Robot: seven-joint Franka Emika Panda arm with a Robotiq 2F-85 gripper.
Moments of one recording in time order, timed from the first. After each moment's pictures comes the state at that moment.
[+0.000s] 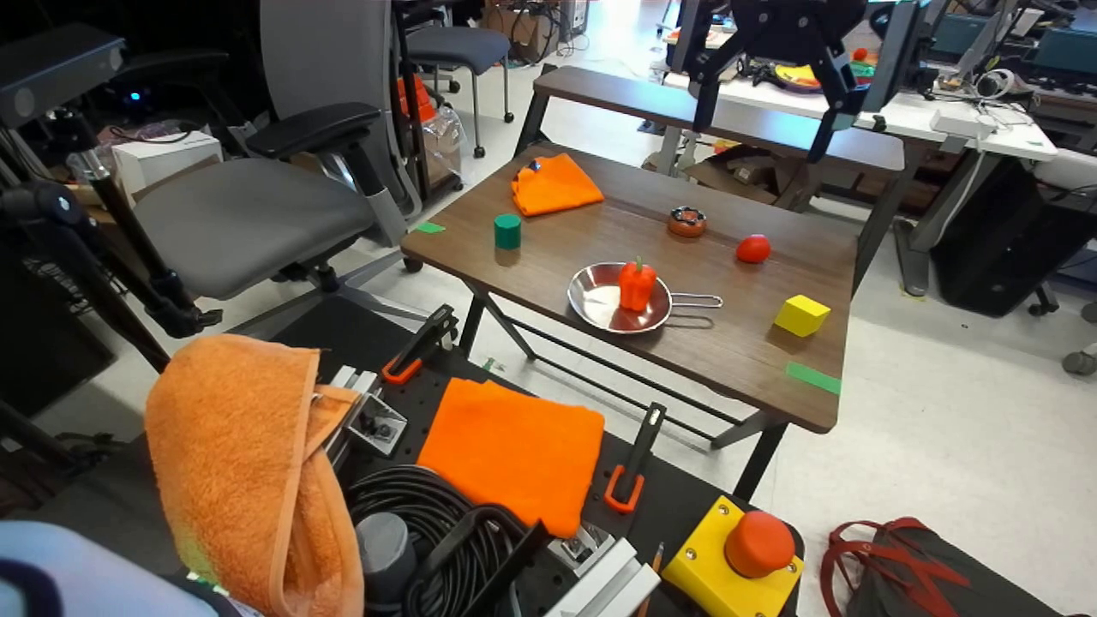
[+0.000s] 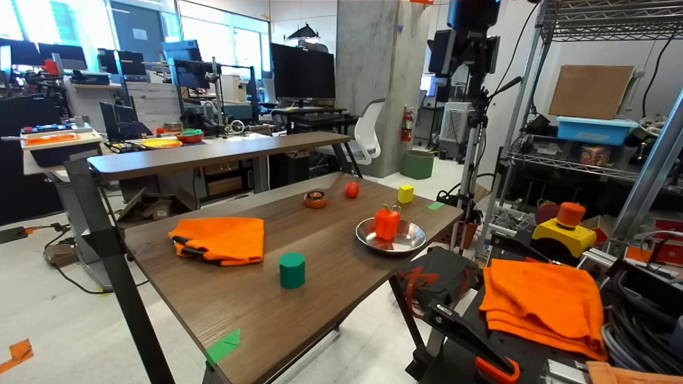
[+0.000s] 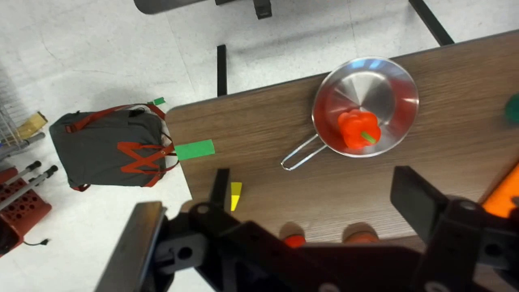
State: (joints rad) arm -0.10 -0.12 -0.08 -2.37 -0.13 2.27 0.08
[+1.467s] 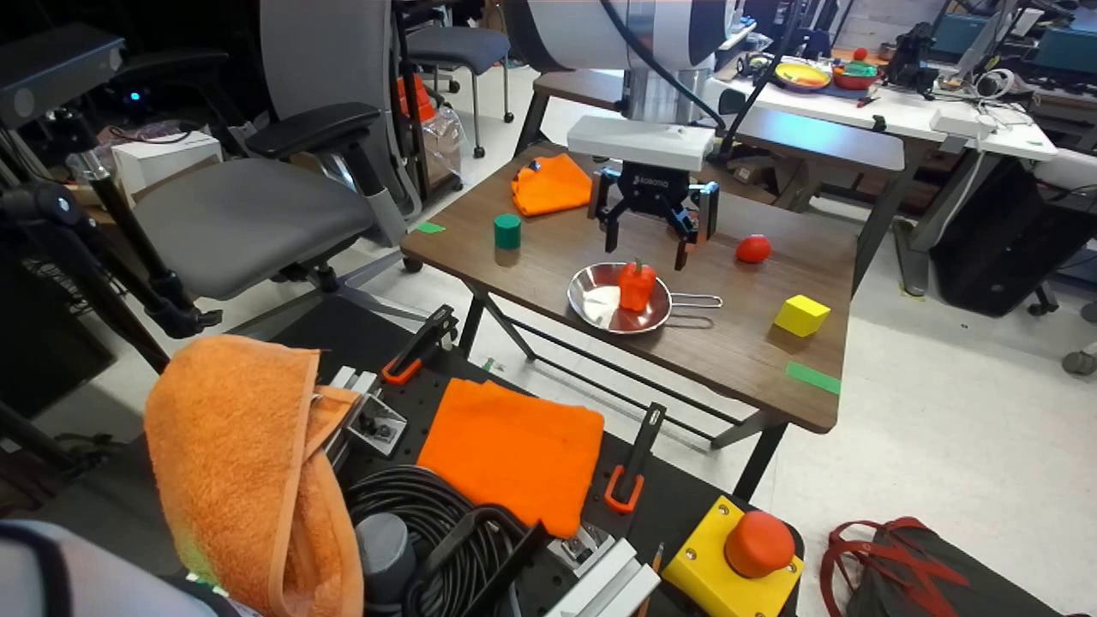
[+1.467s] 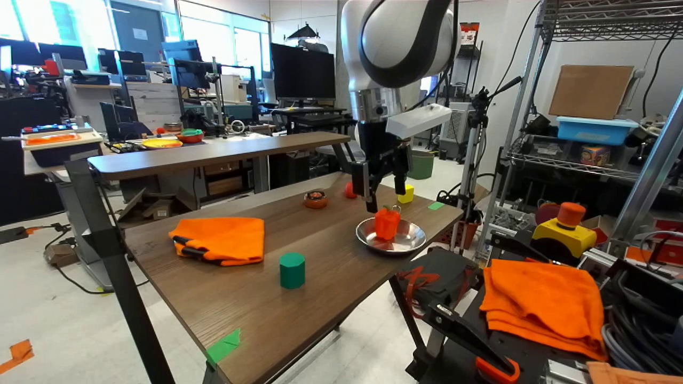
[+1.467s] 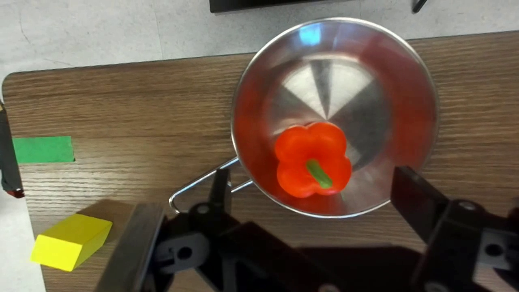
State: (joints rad) arm 0.06 0.49 -0.05 -2.08 -0.22 2.42 0.20
